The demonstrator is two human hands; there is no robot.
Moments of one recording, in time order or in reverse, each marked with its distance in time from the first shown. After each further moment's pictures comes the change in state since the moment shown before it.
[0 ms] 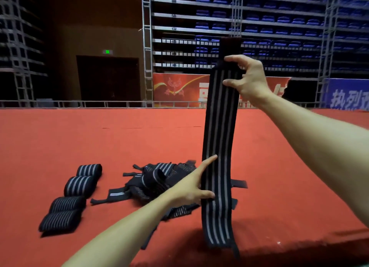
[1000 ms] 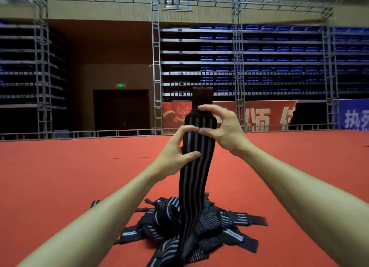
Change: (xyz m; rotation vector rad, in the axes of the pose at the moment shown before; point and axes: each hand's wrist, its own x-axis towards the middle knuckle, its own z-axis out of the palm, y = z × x) left_hand 0.007 0.102 -0.141 -0.067 0.366 0.323; right_hand -0.026 -0.052 0.064 0.310 -0.149 -0.137
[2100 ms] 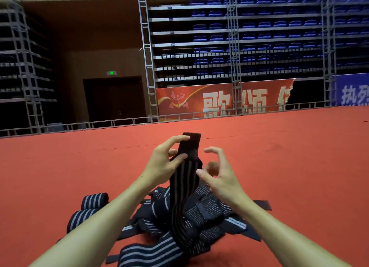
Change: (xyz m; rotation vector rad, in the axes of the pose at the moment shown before) left_hand -0.011 -0.080 0.004 0.203 0.082 -0.020; right_hand -0.124 0.089 0.064 0.211 0.042 0.401
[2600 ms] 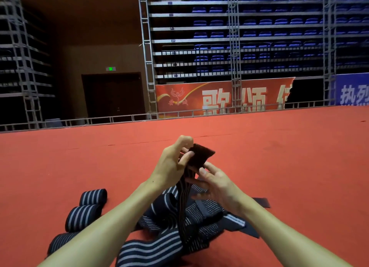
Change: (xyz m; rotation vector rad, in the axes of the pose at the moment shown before) left_hand -0.006 -0.004 0.021 0.180 0.045 0.179; right_hand -0.011 -0.004 0.005 0.520 -0.298 0.392
